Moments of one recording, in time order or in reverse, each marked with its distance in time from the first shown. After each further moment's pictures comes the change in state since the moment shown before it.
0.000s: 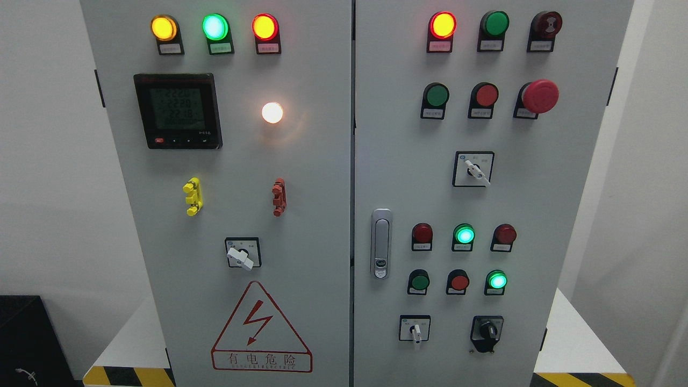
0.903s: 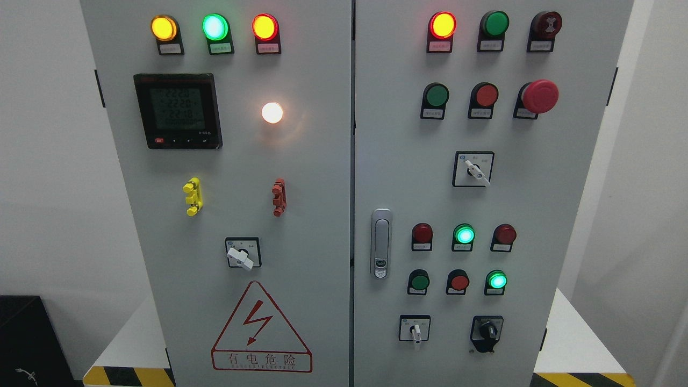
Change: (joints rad) left arm 0.000 0.000 0.000 0.000 0.000 0.000 -0.003; right arm 0.043 0.054 -0.048 -0.395 0.388 0.022 -0.008
